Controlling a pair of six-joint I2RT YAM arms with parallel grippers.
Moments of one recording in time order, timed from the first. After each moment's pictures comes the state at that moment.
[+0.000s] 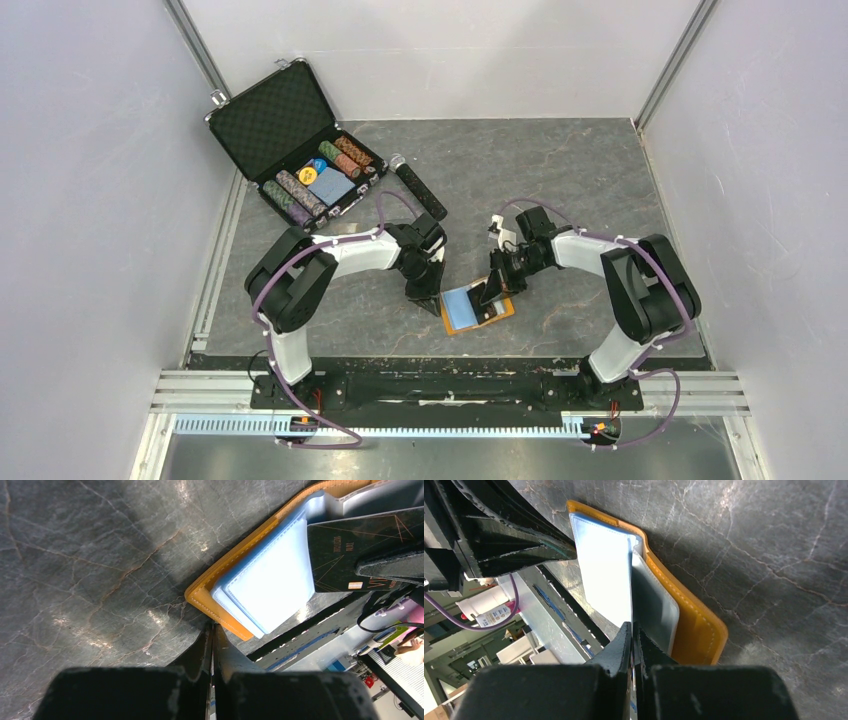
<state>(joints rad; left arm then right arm) -0.77 1.85 1.09 -0.55 0.40 -0.57 0.35 1.67 0.79 -0.41 -0.77 0.21</state>
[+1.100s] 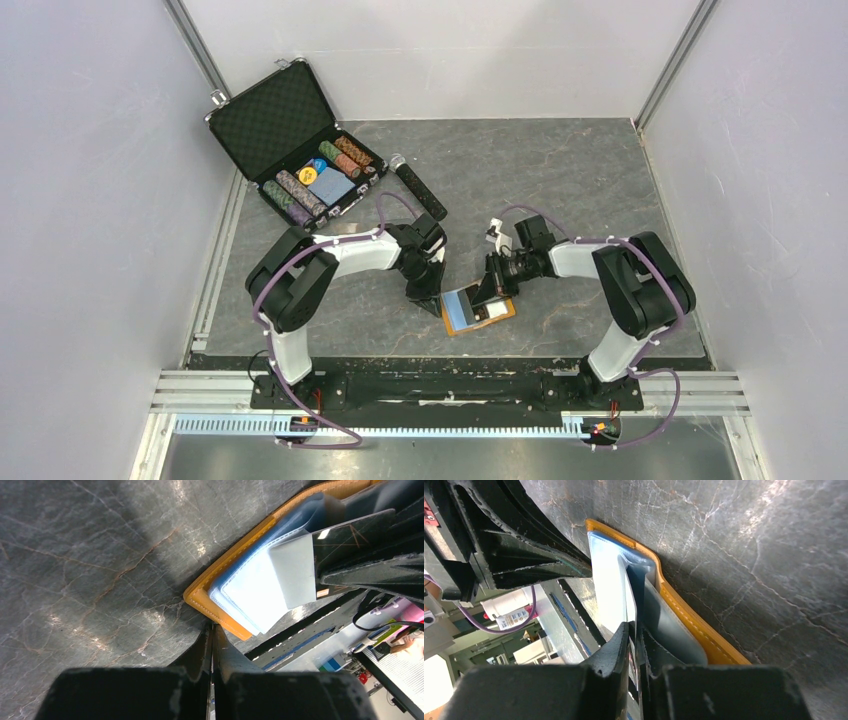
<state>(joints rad) -0.77 1.86 1.09 -0.54 0.42 -0.59 0.36 1.71 0.69 -0.14 -0.88 0.32</state>
